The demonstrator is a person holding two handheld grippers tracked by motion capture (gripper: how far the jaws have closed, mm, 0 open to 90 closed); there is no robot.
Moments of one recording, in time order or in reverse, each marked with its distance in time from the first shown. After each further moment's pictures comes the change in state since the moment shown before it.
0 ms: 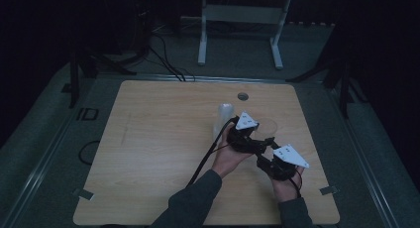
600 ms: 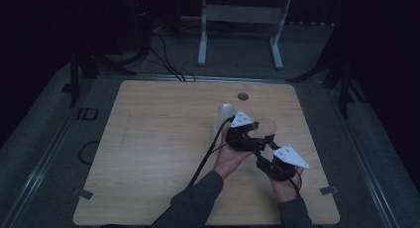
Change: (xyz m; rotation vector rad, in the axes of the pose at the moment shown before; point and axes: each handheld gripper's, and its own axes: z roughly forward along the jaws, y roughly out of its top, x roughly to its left) left arm 0.004 -0.003 -0.001 -0.060 -0.027 -0.084; right arm 0.001 -0.001 0.000 -0.007 0.011 0.004
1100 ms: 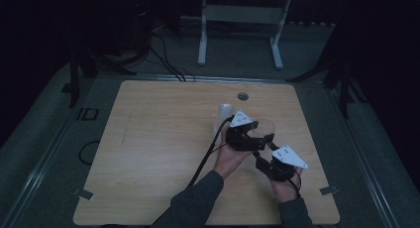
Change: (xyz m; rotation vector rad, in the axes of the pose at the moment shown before) left arm 0.000 0.000 0.000 -0.007 0.003 -0.005; right arm 0.001 -0.001 0.001 0.005 0.013 -0.022
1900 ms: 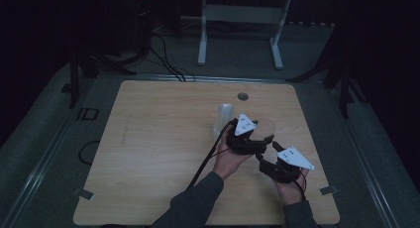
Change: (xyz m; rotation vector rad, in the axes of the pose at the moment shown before) left arm -0.012 -0.003 -0.004 -0.016 0.104 0.152; right arm -0.011 -0.002 -0.010 0.014 0.012 0.011
